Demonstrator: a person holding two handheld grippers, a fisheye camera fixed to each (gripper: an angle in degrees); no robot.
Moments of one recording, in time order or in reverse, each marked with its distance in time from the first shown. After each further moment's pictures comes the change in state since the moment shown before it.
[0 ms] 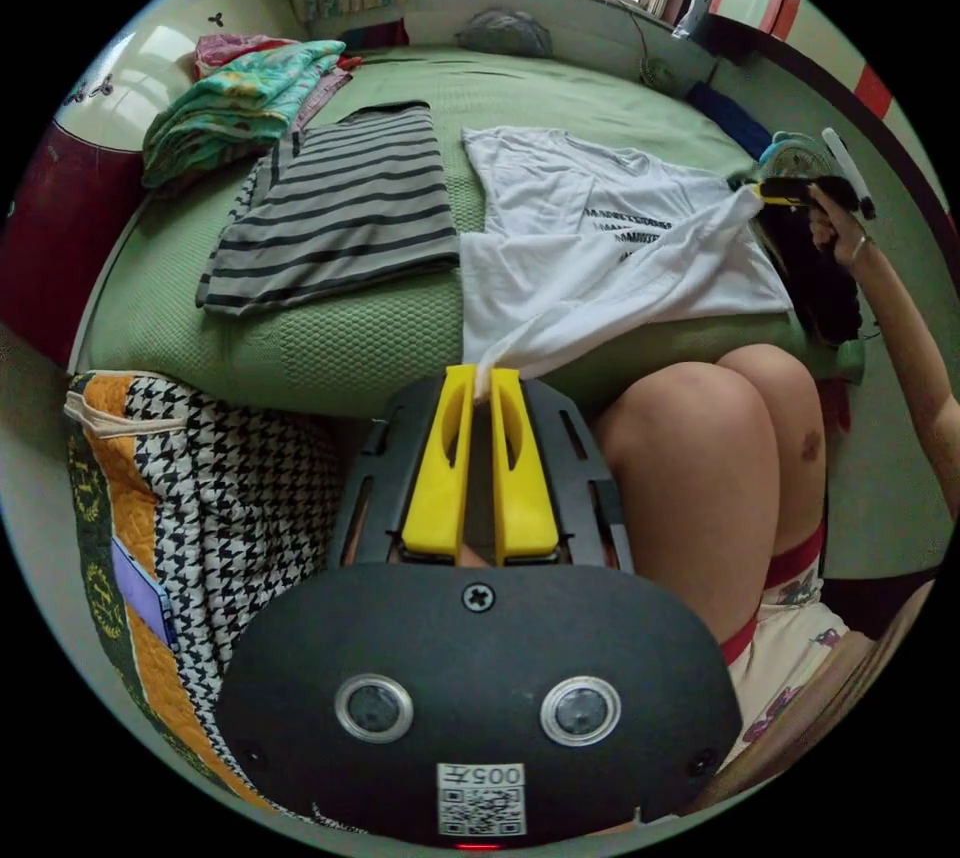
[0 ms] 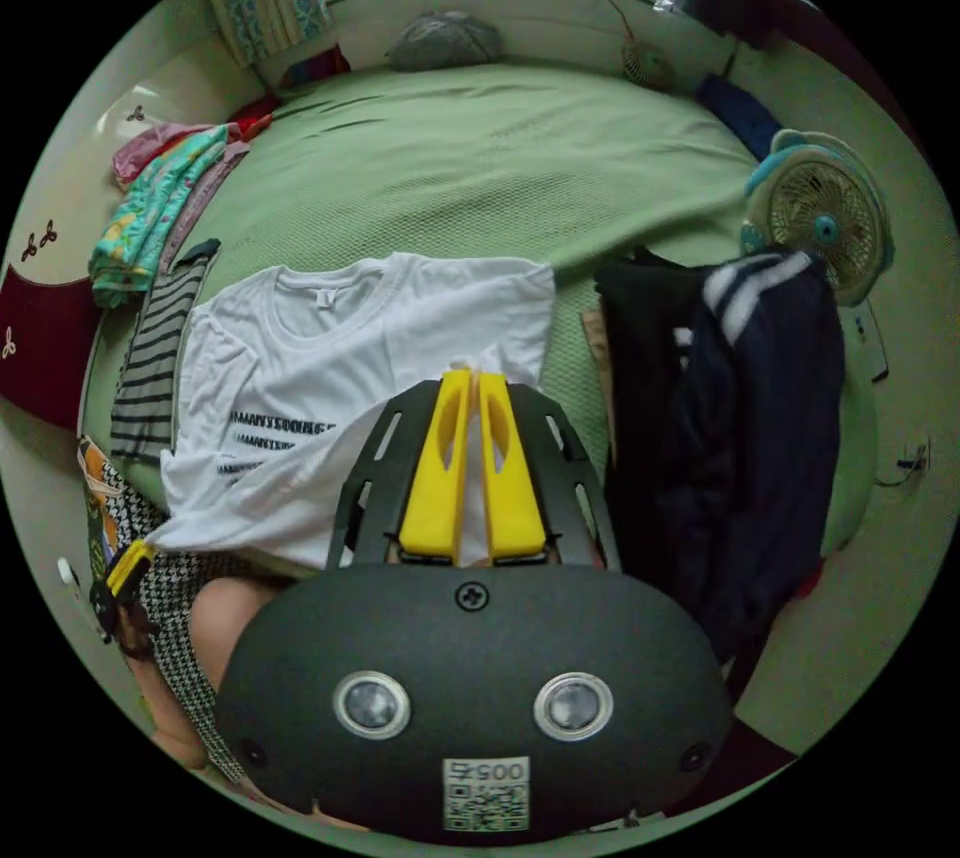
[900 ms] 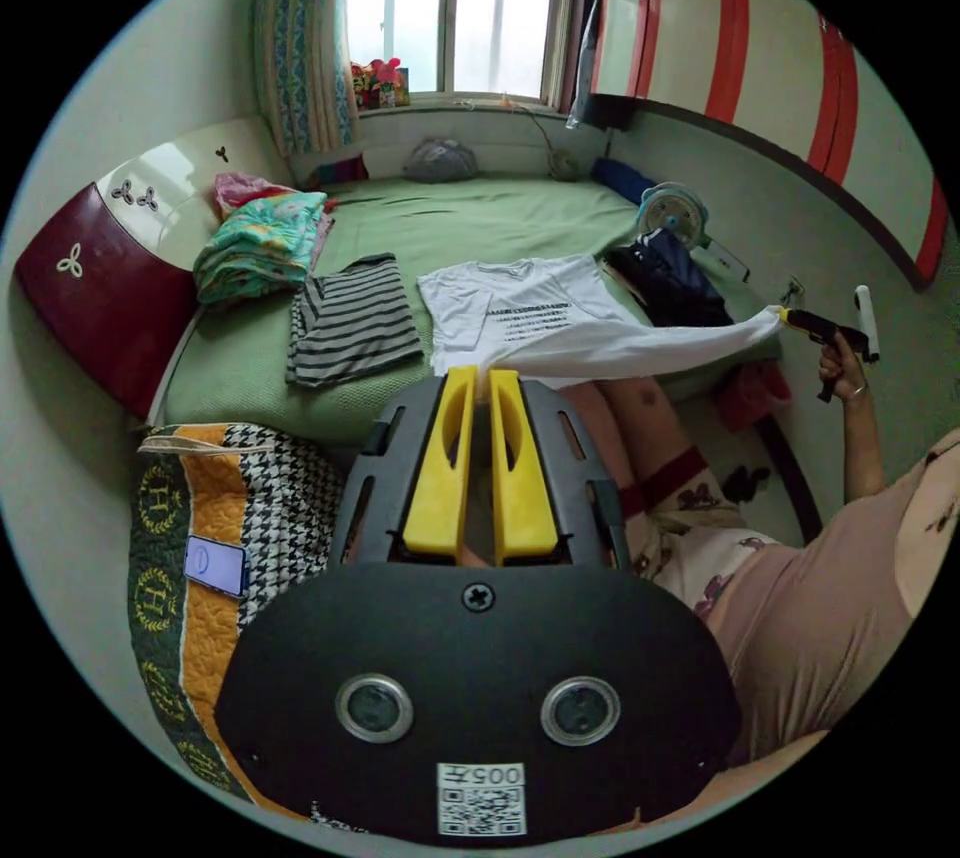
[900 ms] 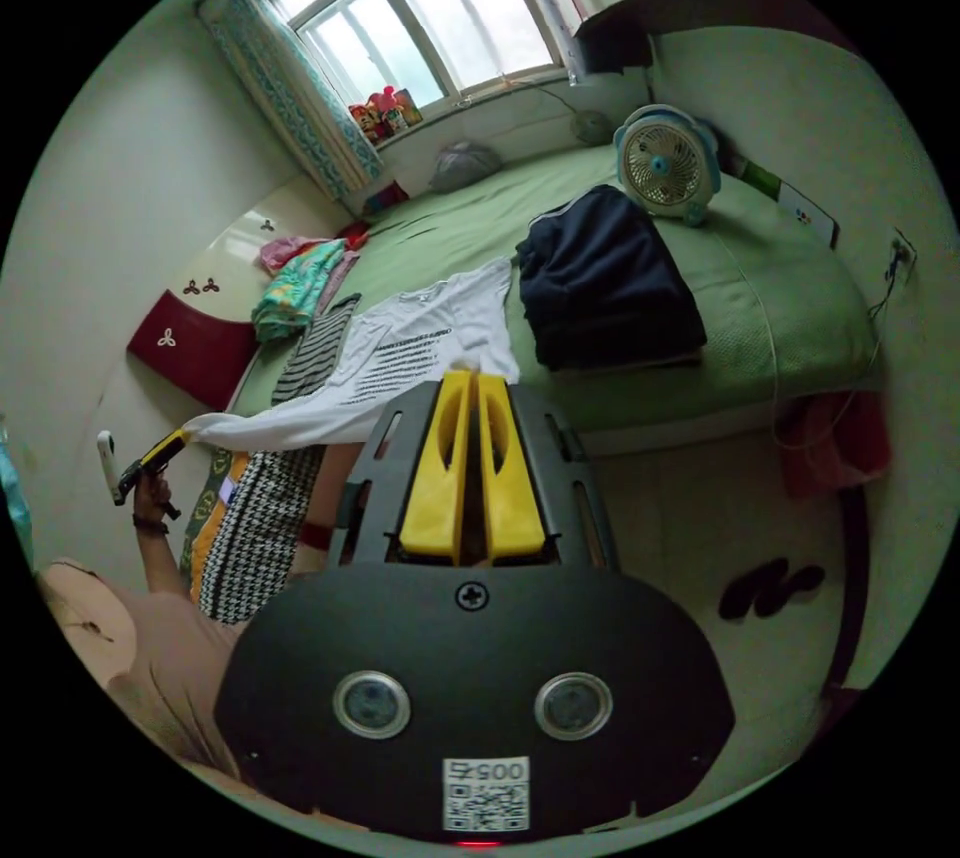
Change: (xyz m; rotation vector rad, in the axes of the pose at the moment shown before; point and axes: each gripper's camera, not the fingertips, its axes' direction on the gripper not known) left arm 0.041 0.114 -0.217 0.260 0.058 0.142; right arm 0.178 0.377 -0.231 0.286 -0.320 0.127
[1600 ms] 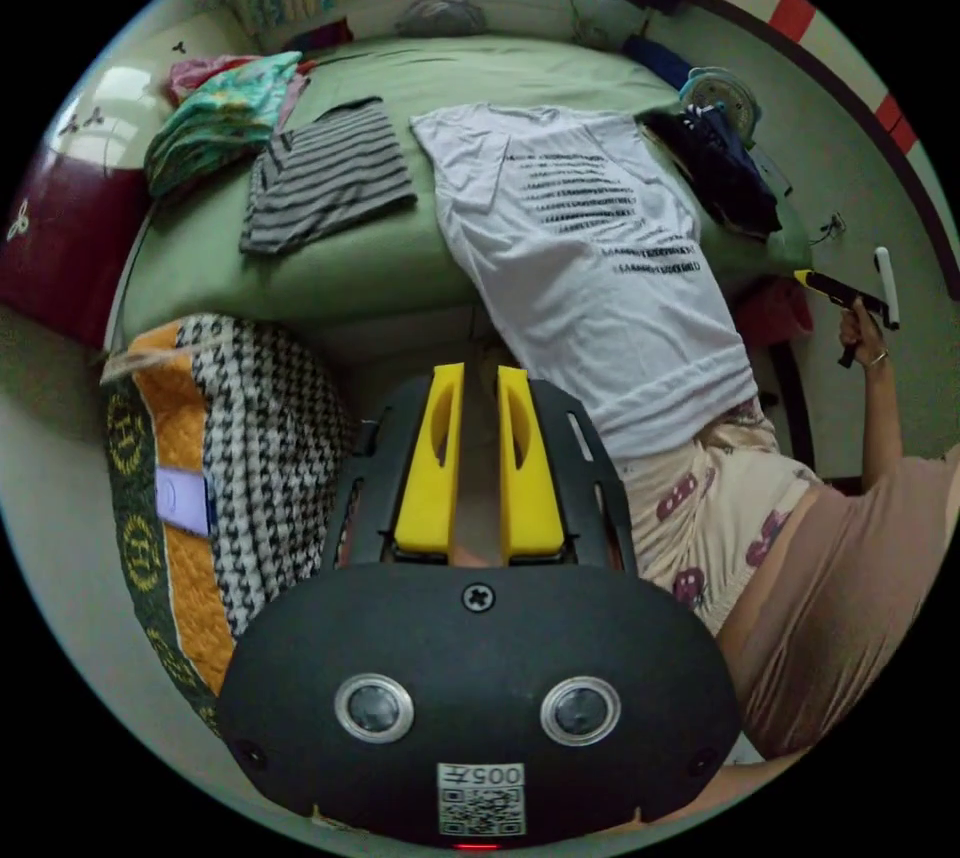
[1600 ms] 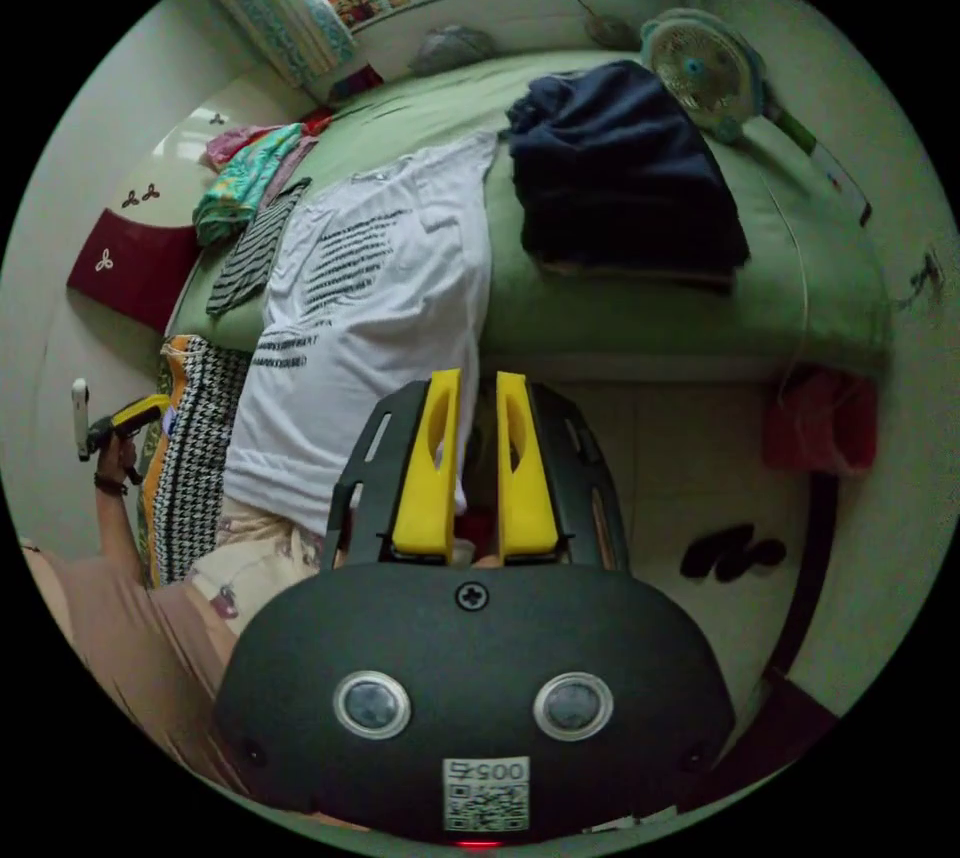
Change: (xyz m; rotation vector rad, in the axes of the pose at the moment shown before) left arm -0.025 -0.037 0.164 -0.316 0.010 0.009; right arm 0.001 0.010 0.130 -0.277 0.139 -0.106
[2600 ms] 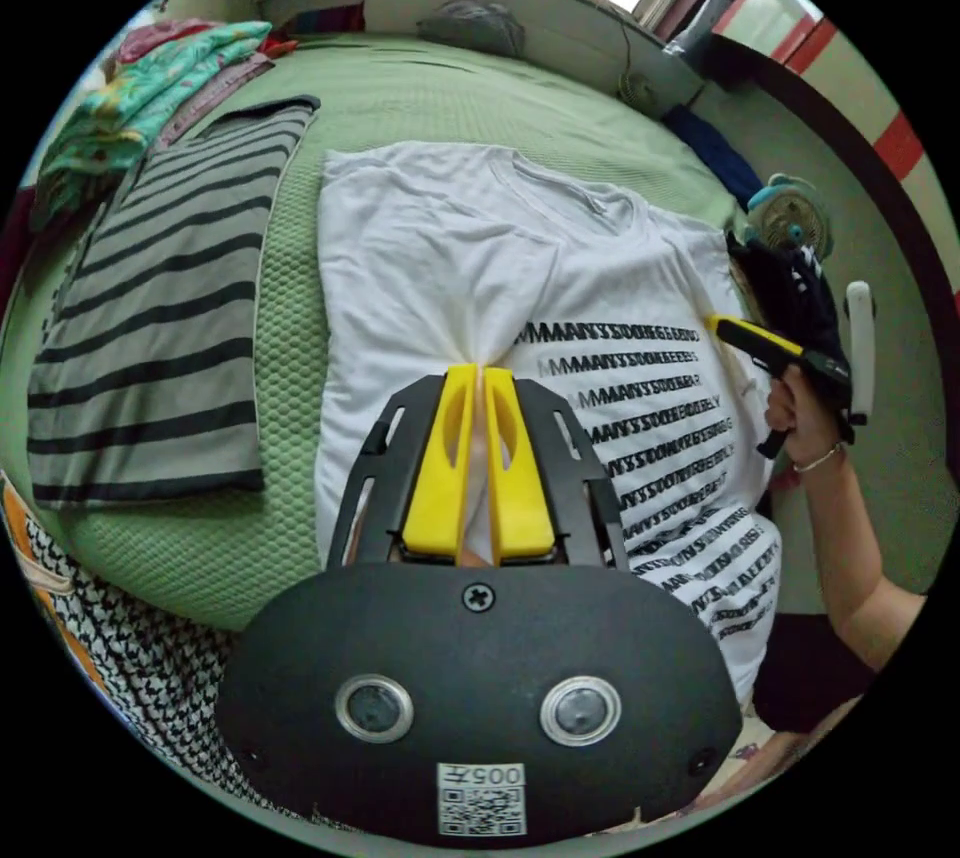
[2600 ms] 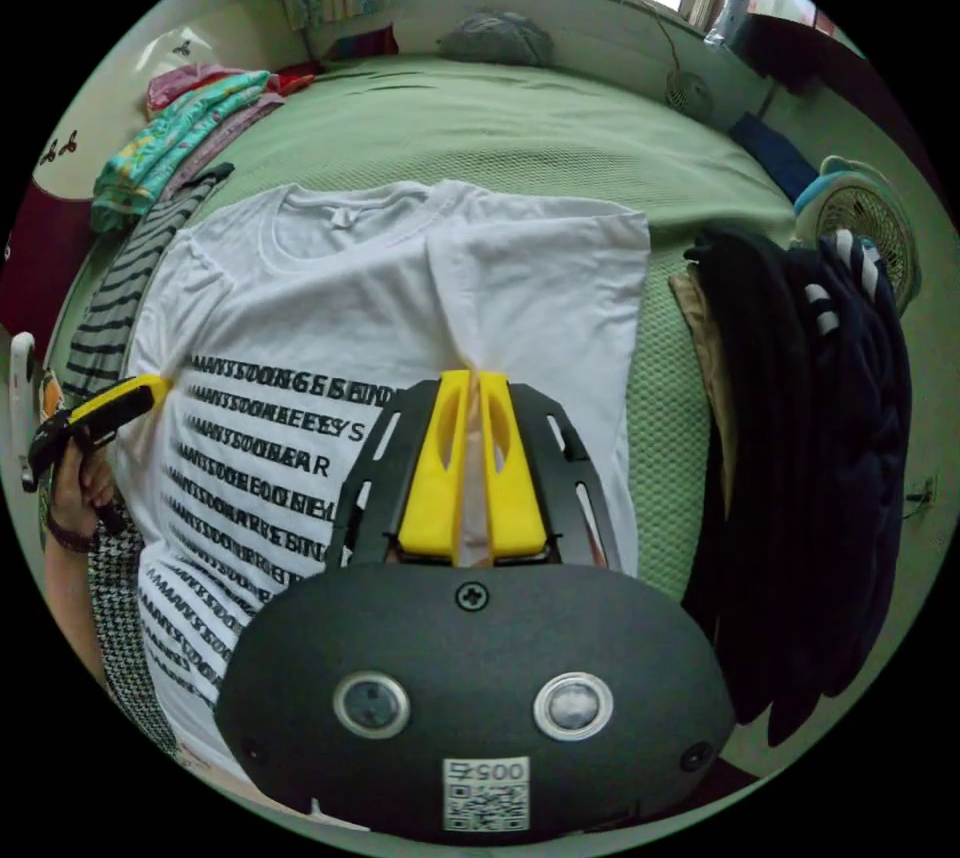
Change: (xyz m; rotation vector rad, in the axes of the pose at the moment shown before) left arm -0.084 -0.264 0.229 0.058 0.219 -0.197; right arm -0.121 -0.238 0.258 0.029 0.208 -0.121
